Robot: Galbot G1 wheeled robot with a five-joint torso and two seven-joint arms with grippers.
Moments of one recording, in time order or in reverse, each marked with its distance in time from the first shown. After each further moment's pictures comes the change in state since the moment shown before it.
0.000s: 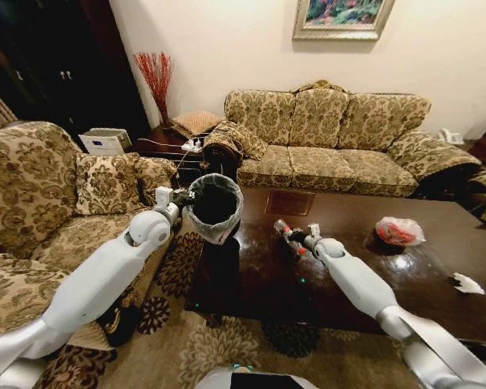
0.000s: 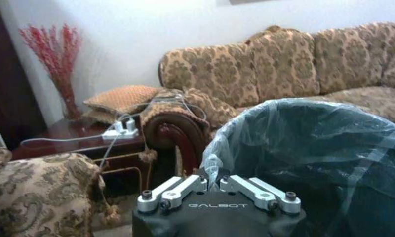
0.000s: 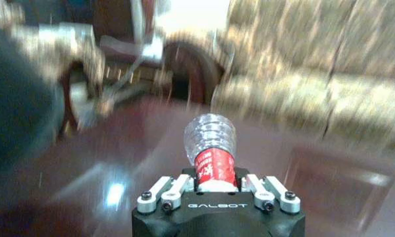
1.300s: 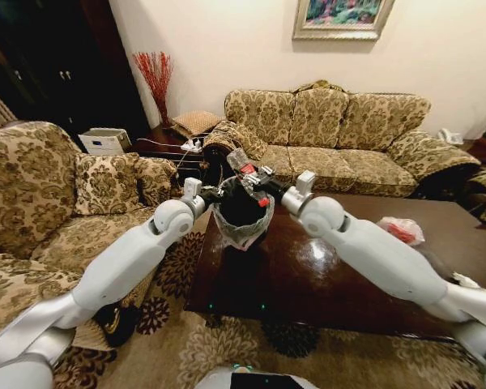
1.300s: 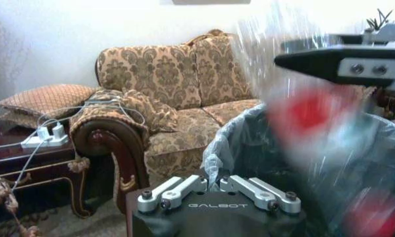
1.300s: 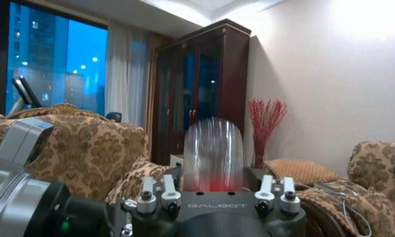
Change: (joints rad) left arm -0.196 -0.079 0.171 -0.027 -0.129 0.094 -0.003; right arm 0.334 -0.125 -0.335 0.587 0.317 0.083 0.190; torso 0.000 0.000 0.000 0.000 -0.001
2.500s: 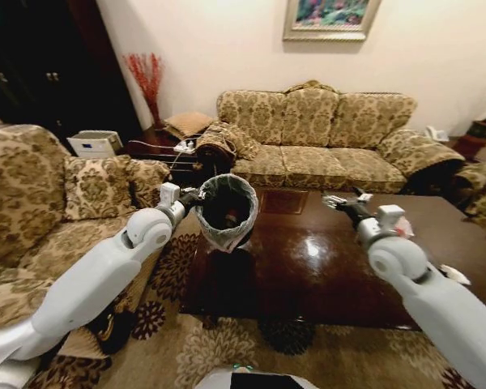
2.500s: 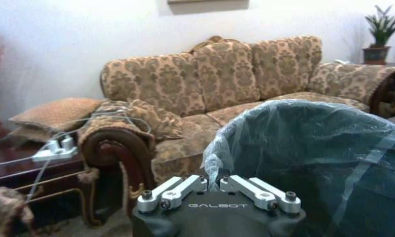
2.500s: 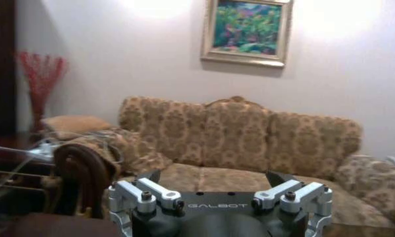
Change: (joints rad) left arm 0.163 0.118 -0.154 -0.105 0.032 -0.022 0.001; right arm -0.885 -0.159 0.912 0.176 -0.166 -0.120 0.244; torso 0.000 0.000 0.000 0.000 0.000
